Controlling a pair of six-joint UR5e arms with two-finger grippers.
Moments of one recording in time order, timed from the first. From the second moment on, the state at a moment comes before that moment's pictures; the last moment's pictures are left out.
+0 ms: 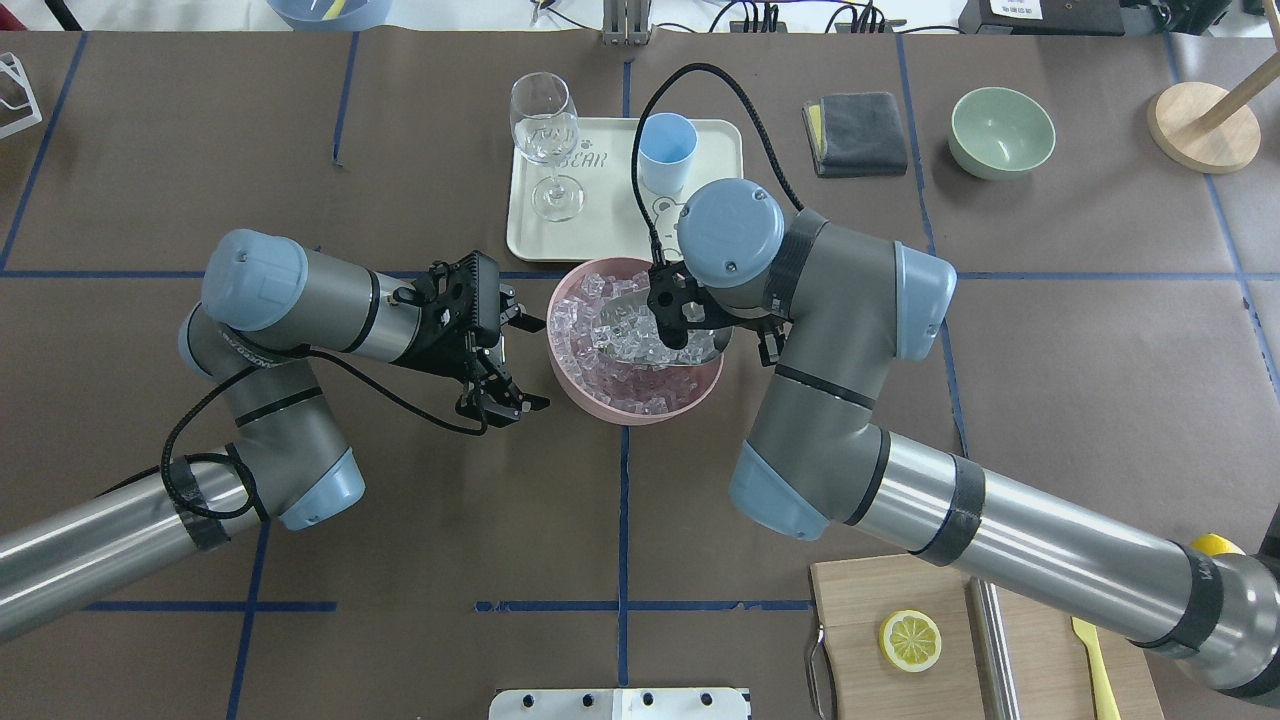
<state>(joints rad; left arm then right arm) -0.61 -2.10 -1.38 -2.74 -2.12 -0.04 0.57 -0.85 1.59 -1.80 1.66 -0.59</state>
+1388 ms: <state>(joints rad) -0.79 -1.91 -1.53 -2.65 -2.12 -0.04 0.89 -0.83 1.62 -1.97 1.96 -0.54</state>
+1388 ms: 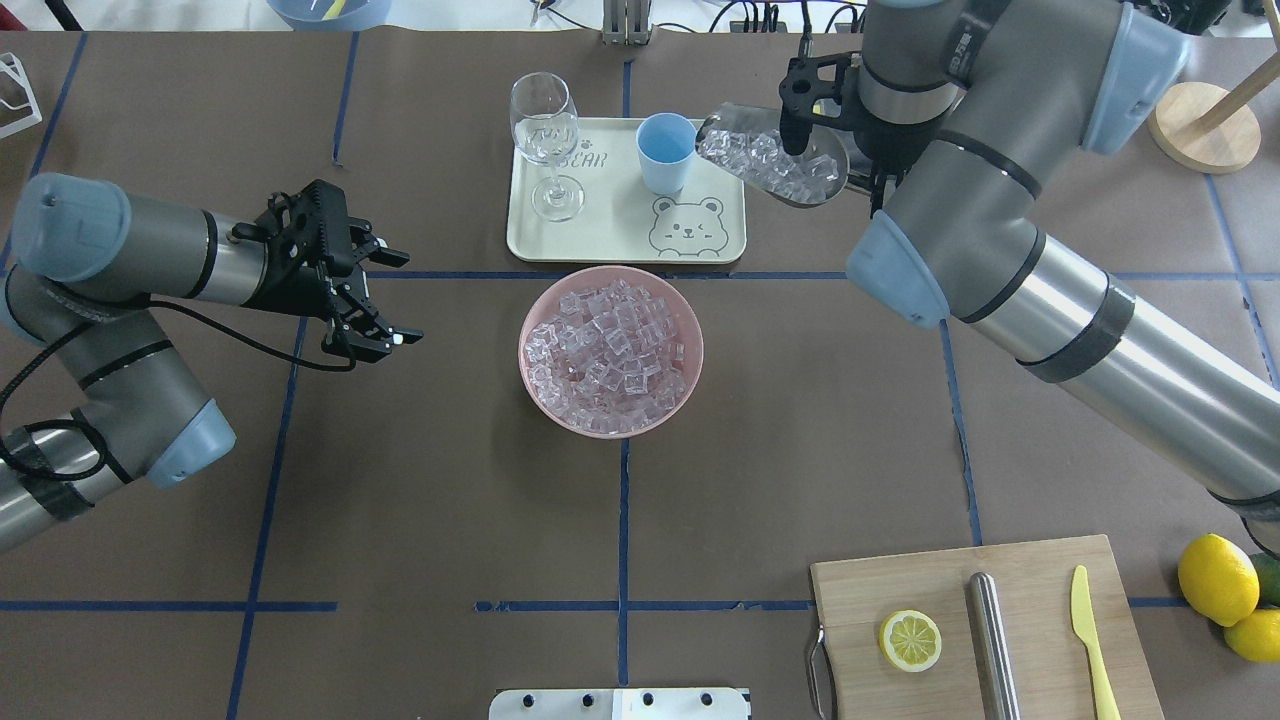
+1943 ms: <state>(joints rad) -1.01 -1.84 -1.69 -2.32 -2.20 -0.04 0.91 -0.72 1.41 -1.98 1.97 -0.44</state>
